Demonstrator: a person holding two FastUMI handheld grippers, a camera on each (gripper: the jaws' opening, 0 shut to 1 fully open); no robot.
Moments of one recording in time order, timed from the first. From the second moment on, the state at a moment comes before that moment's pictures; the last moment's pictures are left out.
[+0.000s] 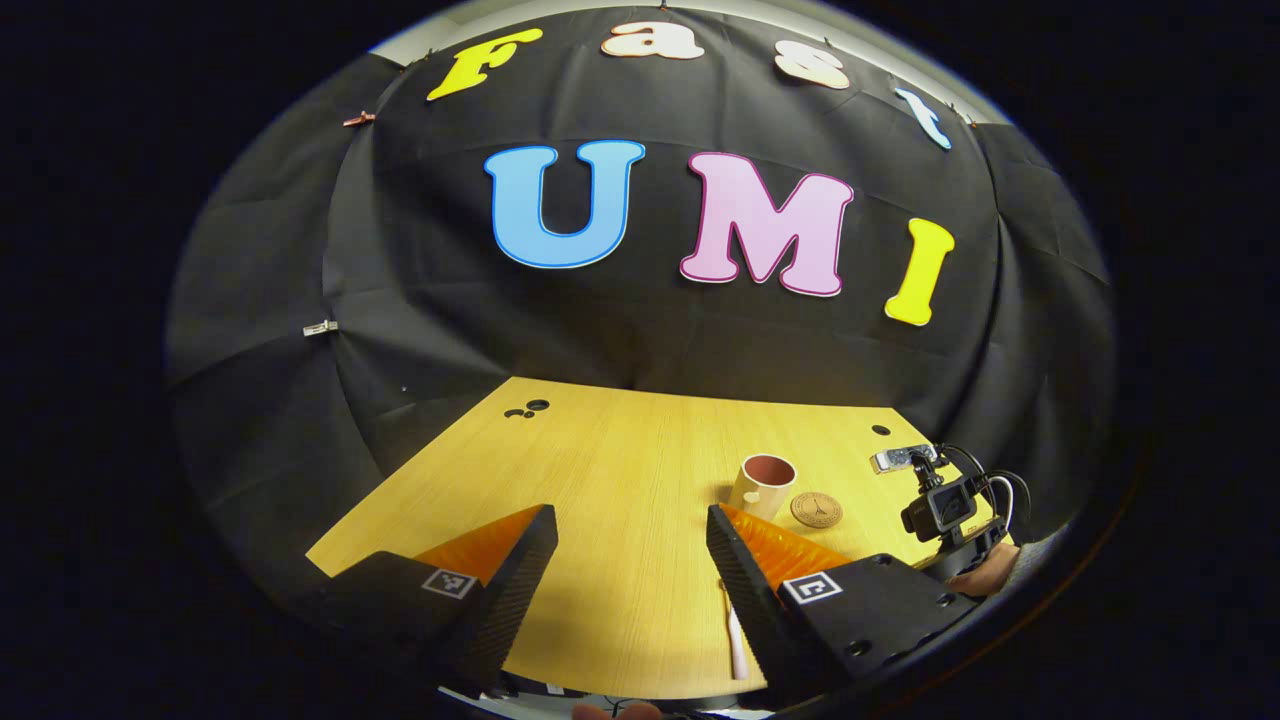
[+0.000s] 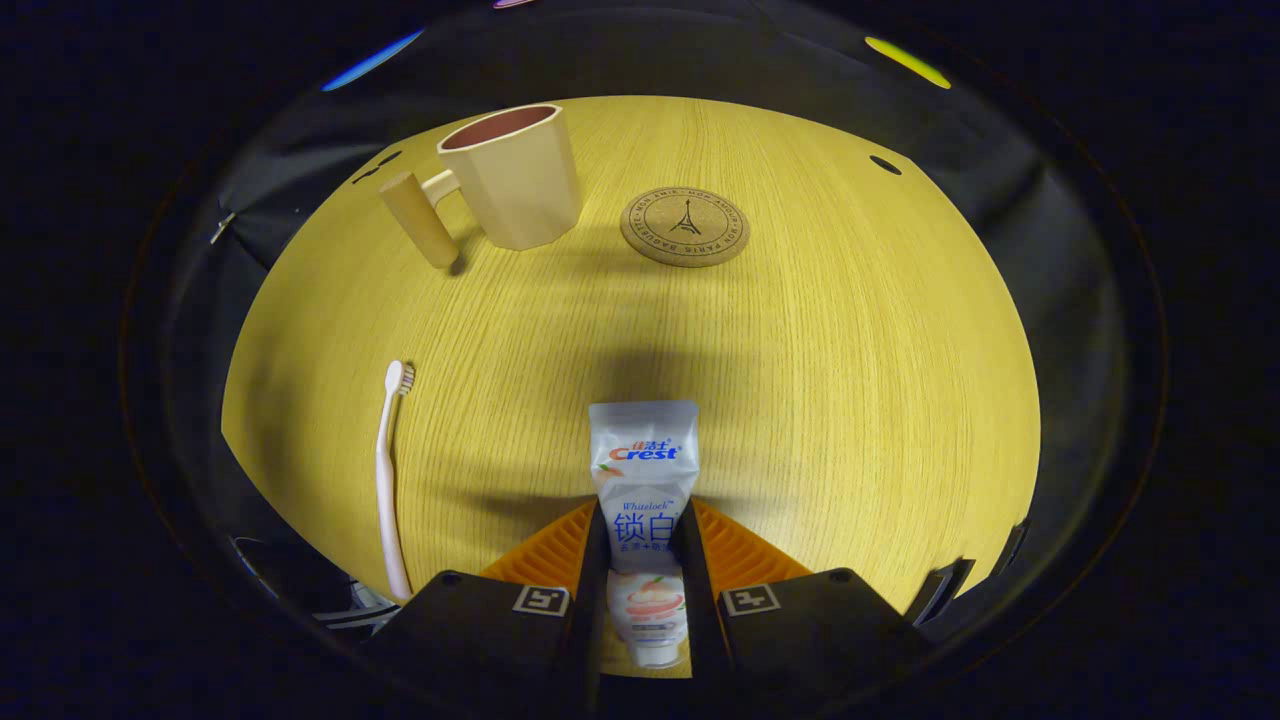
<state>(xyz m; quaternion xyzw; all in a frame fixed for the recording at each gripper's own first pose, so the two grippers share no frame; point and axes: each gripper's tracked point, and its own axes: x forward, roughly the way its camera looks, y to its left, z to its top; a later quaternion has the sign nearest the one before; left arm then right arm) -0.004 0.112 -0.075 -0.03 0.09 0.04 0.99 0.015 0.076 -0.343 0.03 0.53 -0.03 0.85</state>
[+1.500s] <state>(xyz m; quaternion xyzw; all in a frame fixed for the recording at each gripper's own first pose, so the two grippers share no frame) 0.055 0.010 -0.232 -0.01 0.31 0.01 0.95 0.015 0.003 -0.204 0.10 0.37 0.08 0.92</state>
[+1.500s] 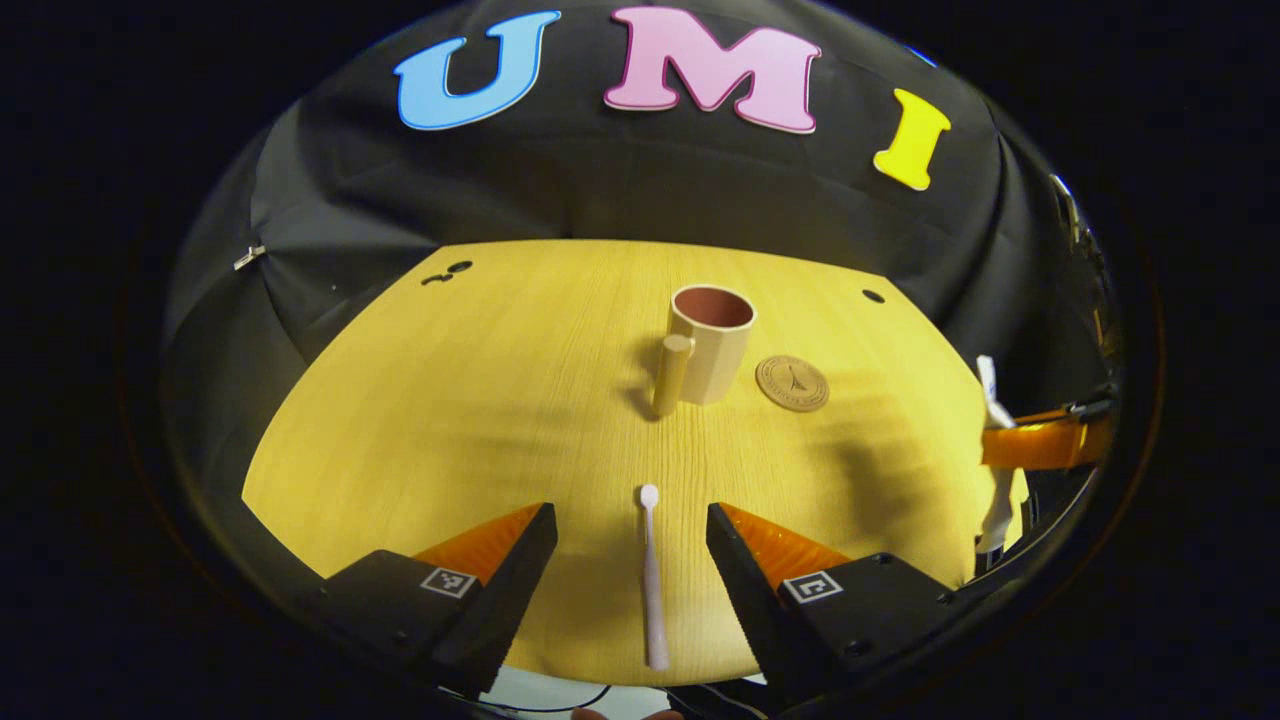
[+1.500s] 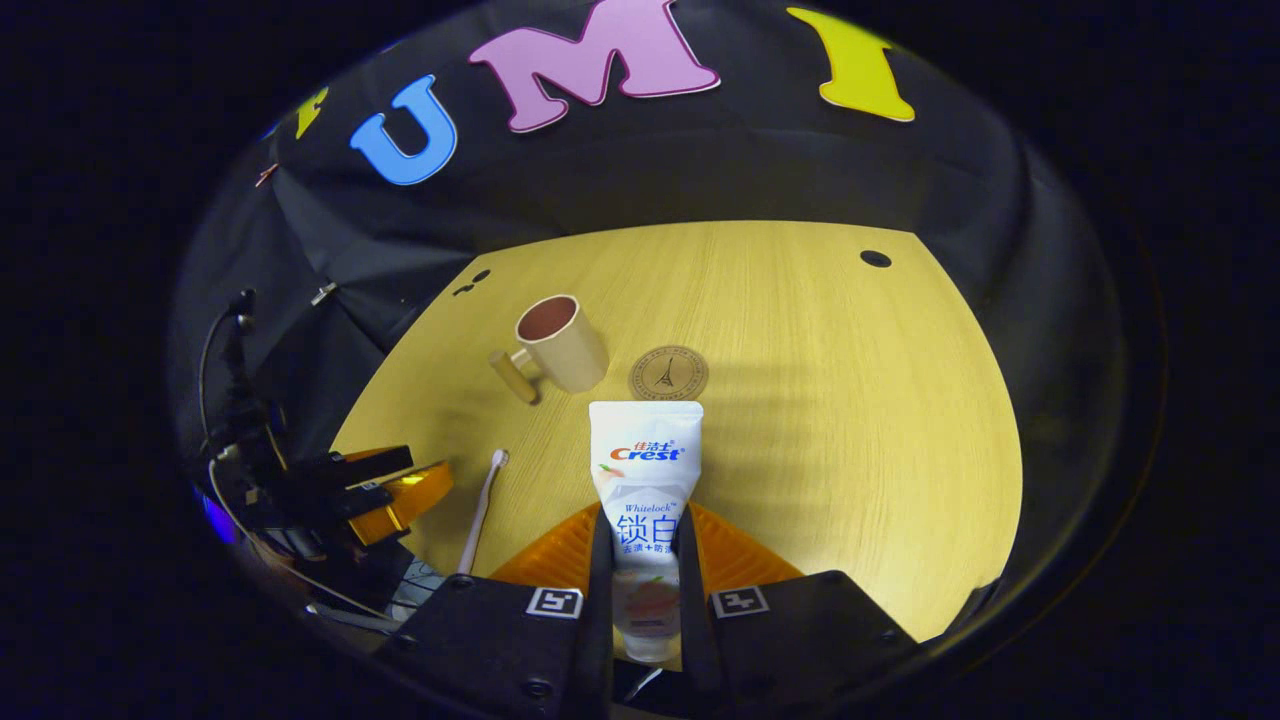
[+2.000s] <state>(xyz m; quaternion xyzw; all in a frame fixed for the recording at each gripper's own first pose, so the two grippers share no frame) 0.069 0.001 -0.295 0.00 0.39 0.02 0.92 0.022 -0.030 -0.198 0.11 0.37 0.07 0.92</state>
